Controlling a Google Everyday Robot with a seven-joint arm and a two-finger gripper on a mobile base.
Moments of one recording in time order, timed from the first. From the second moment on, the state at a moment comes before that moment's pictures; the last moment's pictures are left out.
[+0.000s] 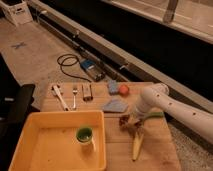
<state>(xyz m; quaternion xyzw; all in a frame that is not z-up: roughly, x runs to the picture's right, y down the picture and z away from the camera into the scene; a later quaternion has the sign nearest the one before) 0.147 0.161 0.802 -0.31 -0.13 0.11 0.94</state>
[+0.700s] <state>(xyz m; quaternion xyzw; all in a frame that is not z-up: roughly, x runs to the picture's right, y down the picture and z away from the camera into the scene) 0.099 0.036 0.683 -0.18 -0.25 0.07 0.95</state>
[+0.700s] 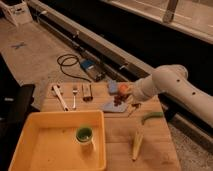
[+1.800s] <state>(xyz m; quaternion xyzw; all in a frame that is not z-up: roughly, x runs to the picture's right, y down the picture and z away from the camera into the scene) 0.047 0.026 0.663 -0.18 -0.29 0.01 0.94</state>
